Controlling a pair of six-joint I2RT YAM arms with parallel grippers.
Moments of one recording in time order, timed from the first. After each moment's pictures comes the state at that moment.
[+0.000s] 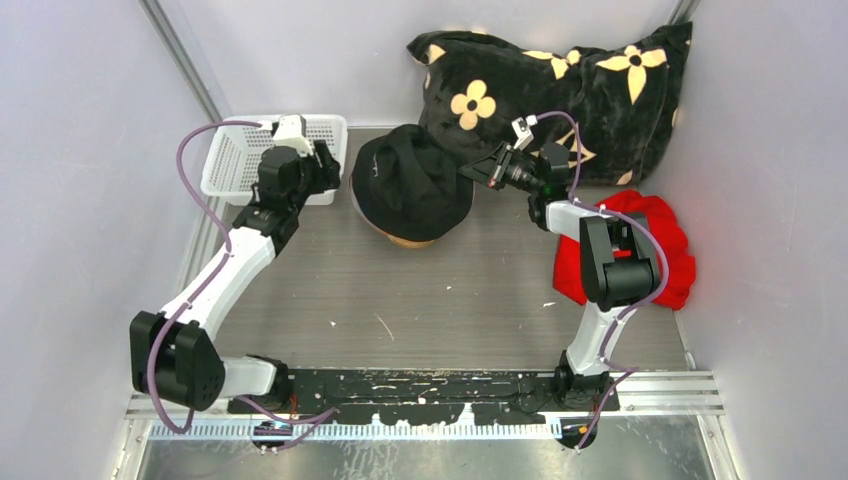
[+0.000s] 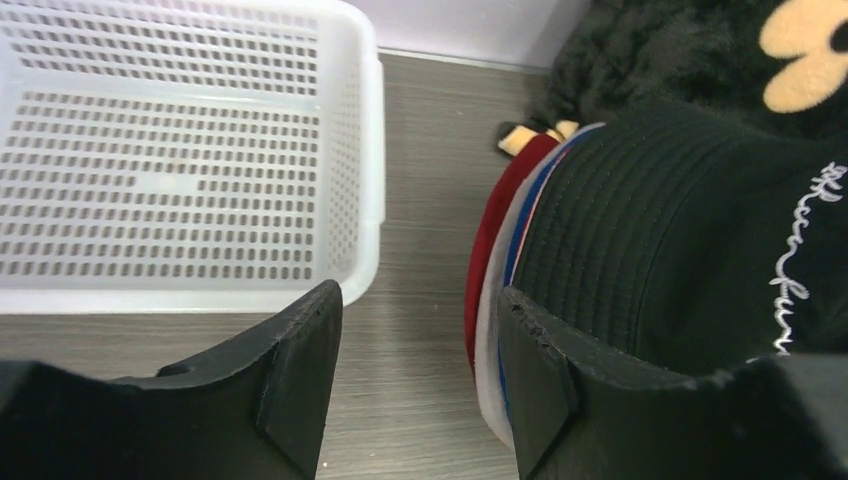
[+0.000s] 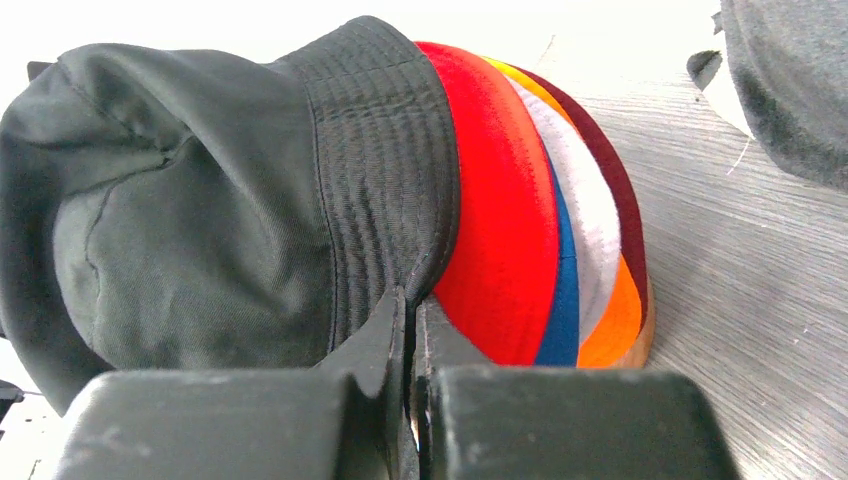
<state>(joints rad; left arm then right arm) -0.27 1.29 1.05 -0.02 -0.16 -0.27 0.11 1.85 1.06 0.77 -0.89 0.87</state>
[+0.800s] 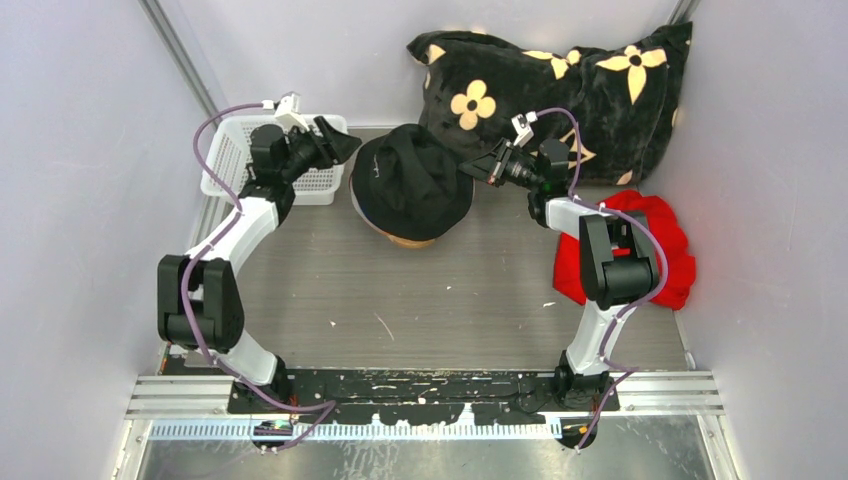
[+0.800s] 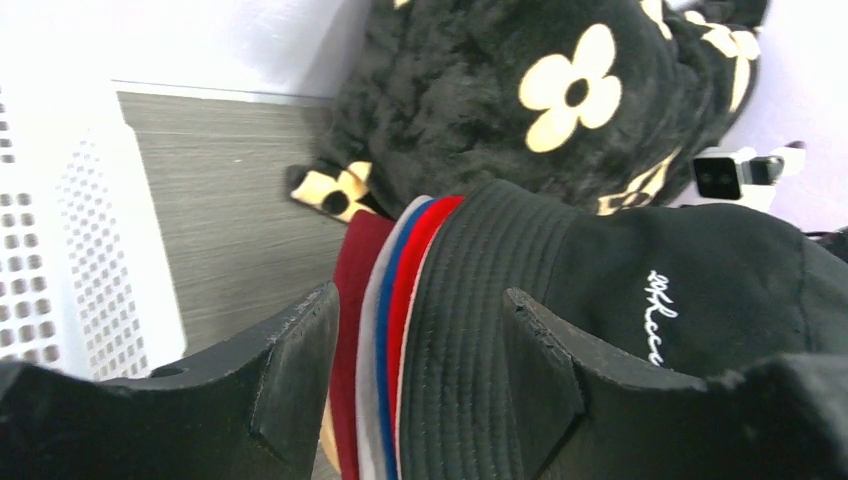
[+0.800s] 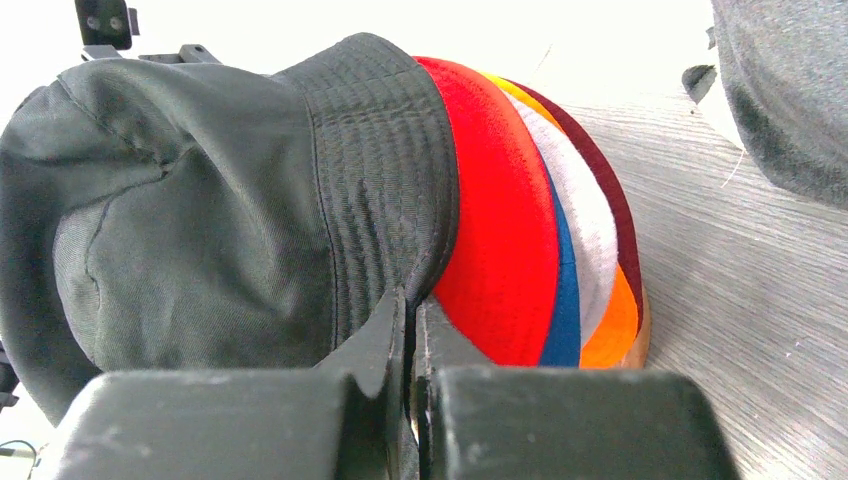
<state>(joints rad) -0.13 1.58 1.15 0.31 0.41 -0.52 0.11 1.87 1.09 0.75 -0.88 0.86</state>
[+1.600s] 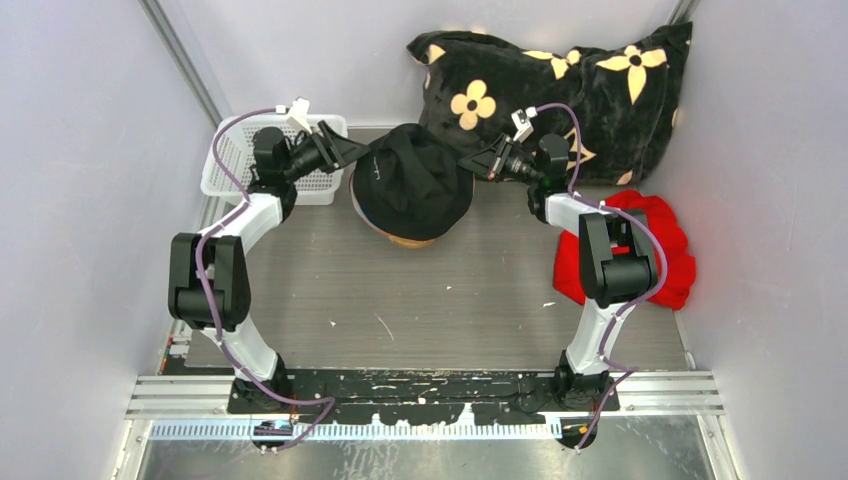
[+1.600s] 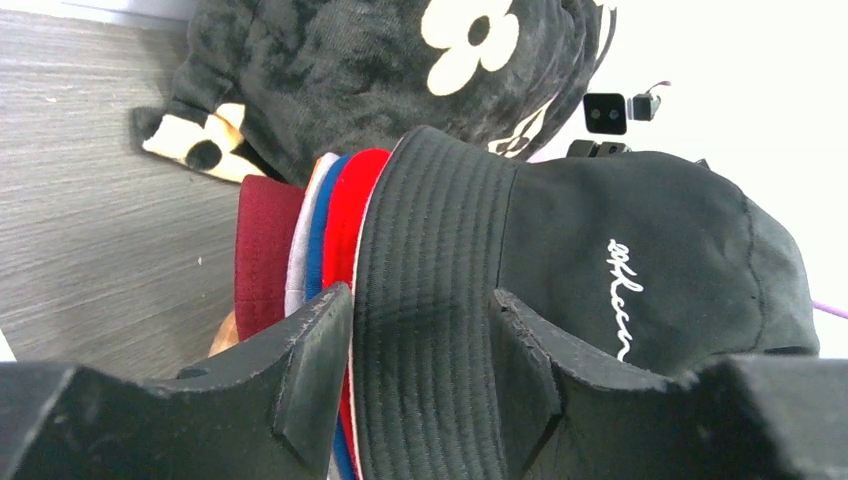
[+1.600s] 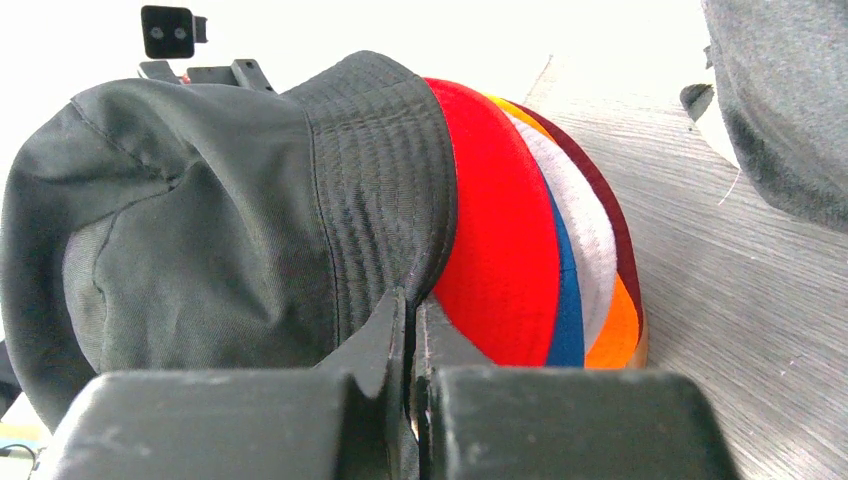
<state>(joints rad) -0.08 1.72 1.16 0.51 0.74 -0.76 0.11 1.88 1.13 0.73 -0.88 0.86</state>
